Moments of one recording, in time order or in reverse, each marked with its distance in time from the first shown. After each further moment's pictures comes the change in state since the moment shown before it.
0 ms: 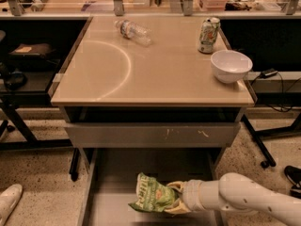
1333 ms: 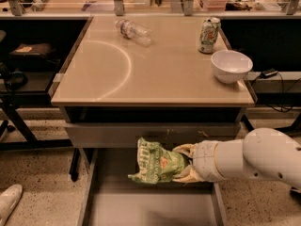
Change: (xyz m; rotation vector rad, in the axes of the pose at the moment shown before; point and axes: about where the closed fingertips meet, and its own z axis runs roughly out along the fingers) arm -0.150 -0.048 -0.154 0.108 0.106 -0.217
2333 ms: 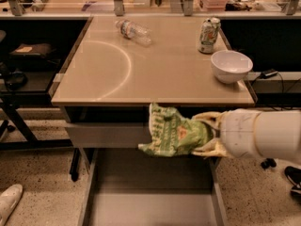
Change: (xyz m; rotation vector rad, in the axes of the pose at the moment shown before) arm -0.055 -0.054 -0.112 0.177 0.015 -0.123
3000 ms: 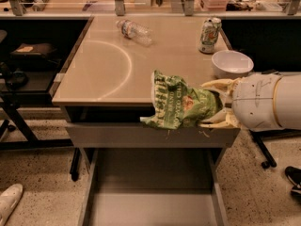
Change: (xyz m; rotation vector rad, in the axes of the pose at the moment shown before) arm -0.033 -0.066 -0.050 0.097 -0.008 -0.077
